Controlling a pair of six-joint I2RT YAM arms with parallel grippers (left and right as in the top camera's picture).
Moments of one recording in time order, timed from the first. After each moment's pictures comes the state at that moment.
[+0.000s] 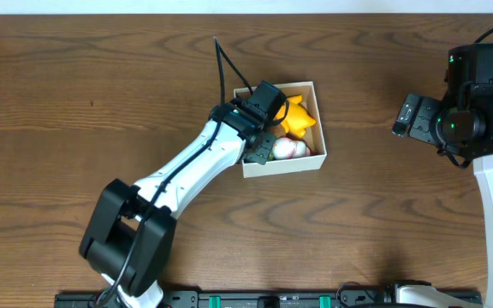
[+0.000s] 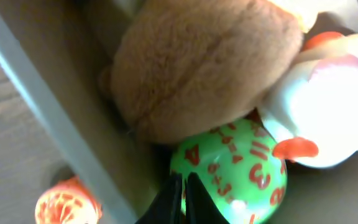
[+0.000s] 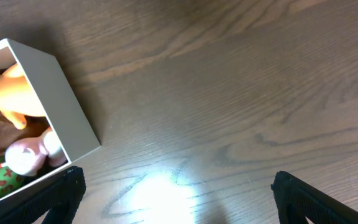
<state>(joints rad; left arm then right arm) -0.62 1.82 1.37 -0.83 -0.08 -0.17 0.01 1.39 1.61 -1.36 0.15 0.39</state>
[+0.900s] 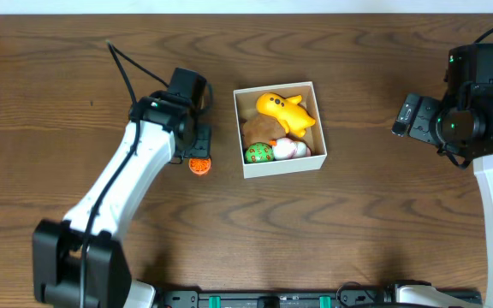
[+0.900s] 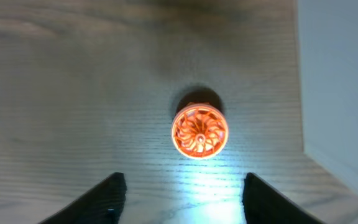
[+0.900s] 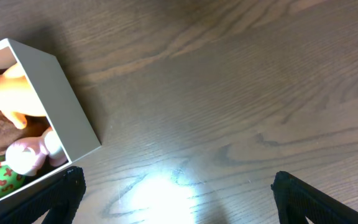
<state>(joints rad) -0.29 1.64 1.26 -0.97 -0.06 -0.21 0.01 1.39 1.61 -1.36 0.15 0.39</state>
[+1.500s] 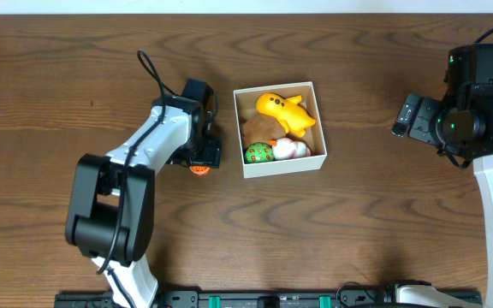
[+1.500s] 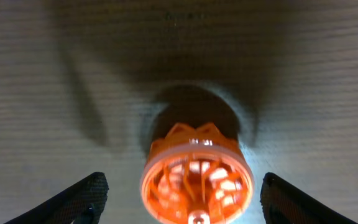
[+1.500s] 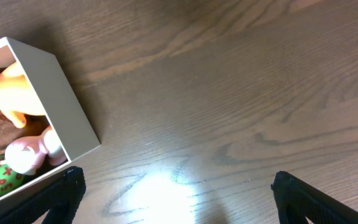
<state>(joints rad) -0.28 1.92 1.25 -0.90 0.01 -0.17 0.01 1.39 1.61 -1.37 0.15 0.39</state>
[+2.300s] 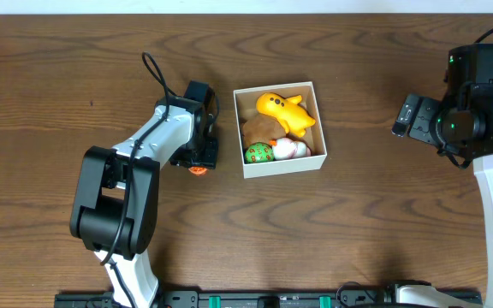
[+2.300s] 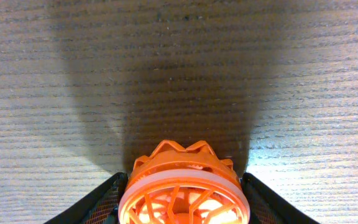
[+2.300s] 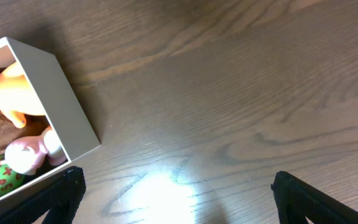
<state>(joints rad) -0.28 1.96 1.25 -0.88 0.01 -0.17 0.01 1.39 1.61 -1.37 0.15 0.39</state>
